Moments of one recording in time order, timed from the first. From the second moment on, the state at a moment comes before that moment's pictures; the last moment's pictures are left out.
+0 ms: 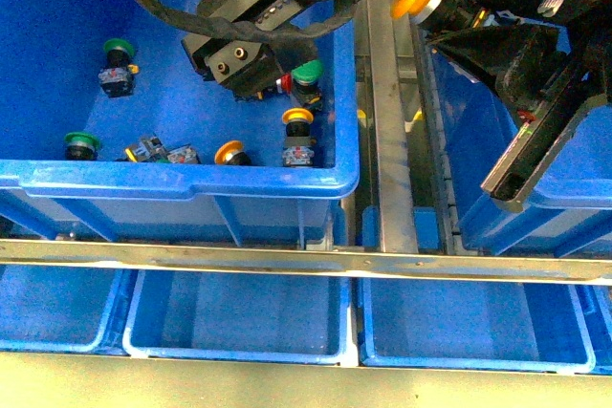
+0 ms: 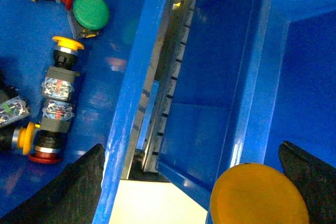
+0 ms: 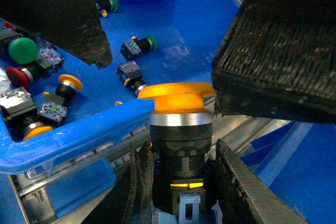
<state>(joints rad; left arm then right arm) -0.60 1.78 1.14 0.04 -0.16 -0.94 0.30 1.53 0.47 0.78 -0.24 -0.78</state>
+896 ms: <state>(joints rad) -0.59 1.66 1.03 0.07 -0.26 -1.07 0.13 1.39 0.40 0.67 -0.24 -0.68</state>
